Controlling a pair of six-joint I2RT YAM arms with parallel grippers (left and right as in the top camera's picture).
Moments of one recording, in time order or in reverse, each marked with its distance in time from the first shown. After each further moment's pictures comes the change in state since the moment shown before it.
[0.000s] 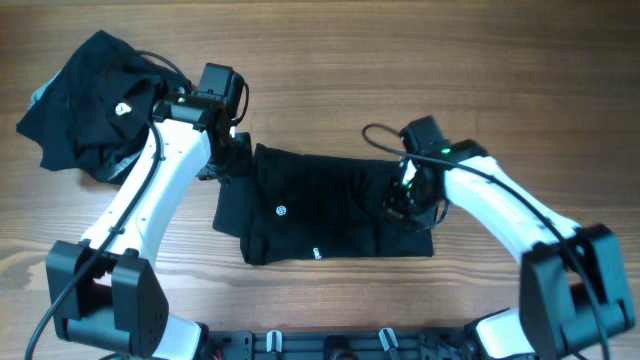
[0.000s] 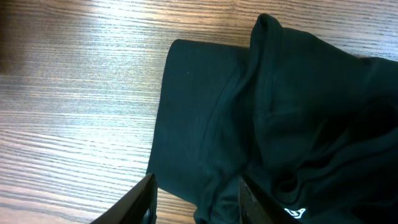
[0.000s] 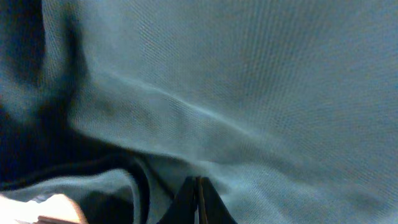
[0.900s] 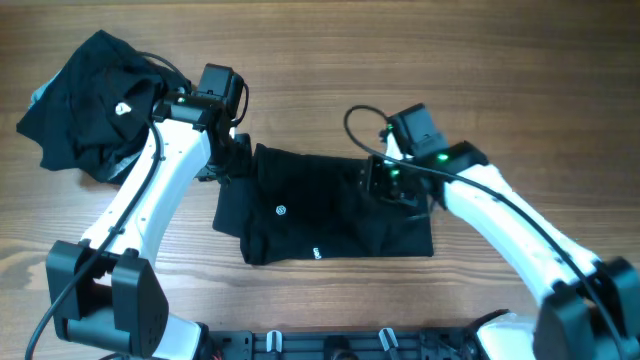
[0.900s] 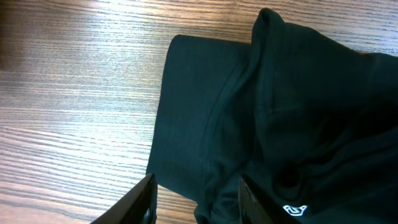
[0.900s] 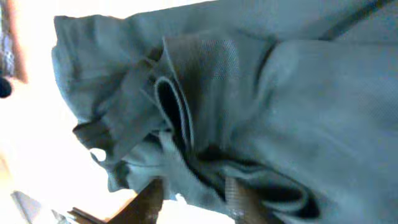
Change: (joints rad) left arm 0.000 0.000 0.000 -0.011 0.003 0.000; right arm 0.062 -0.134 0.075 0.134 0.010 -0.018
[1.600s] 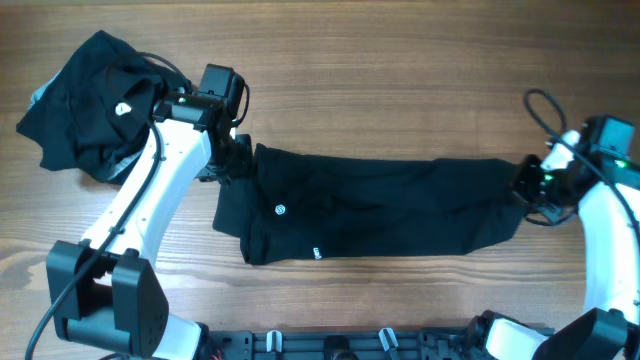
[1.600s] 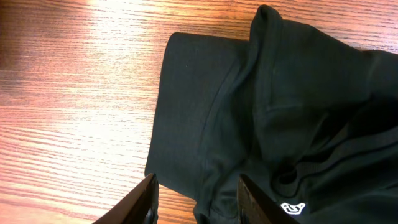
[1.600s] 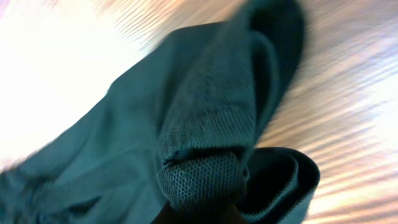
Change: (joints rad) left arm -0.002 0.000 0.000 -0.003 0.004 0.000; right arm -0.799 -0.149 -0.001 -0.299 0.078 -0.399
